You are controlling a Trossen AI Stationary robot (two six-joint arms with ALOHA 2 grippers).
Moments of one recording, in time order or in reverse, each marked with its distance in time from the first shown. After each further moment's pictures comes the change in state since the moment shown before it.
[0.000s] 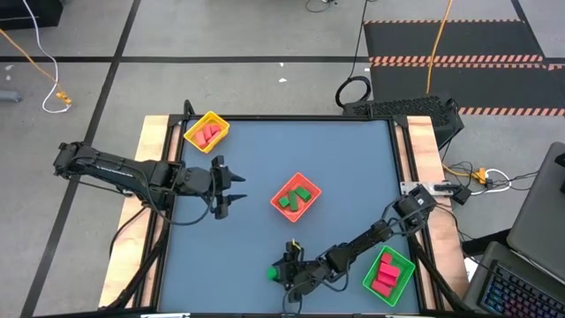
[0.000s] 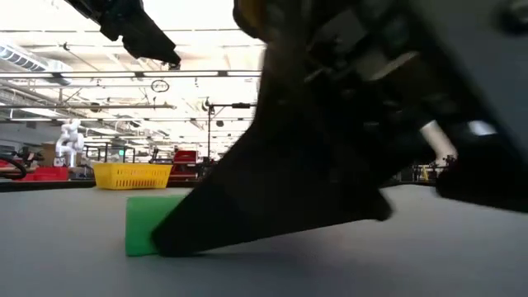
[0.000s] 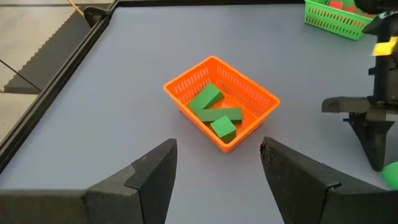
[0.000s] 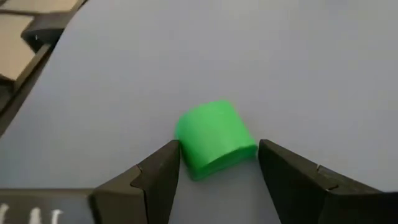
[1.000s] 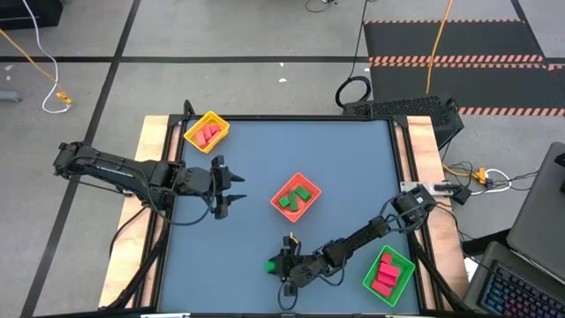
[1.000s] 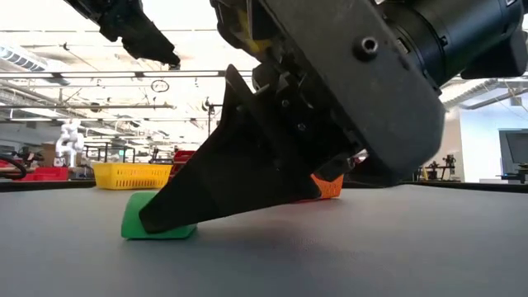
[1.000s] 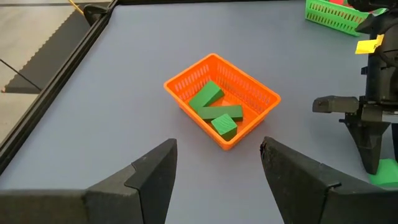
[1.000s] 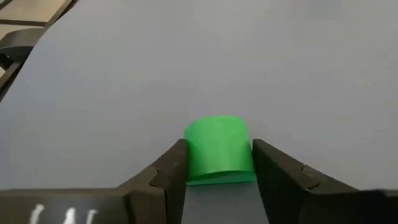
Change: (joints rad) left arm 0.000 0.000 0.000 -0.008 0.000 0.006; right arm -0.043 0.002 0.001 0.010 -0.023 -0.006
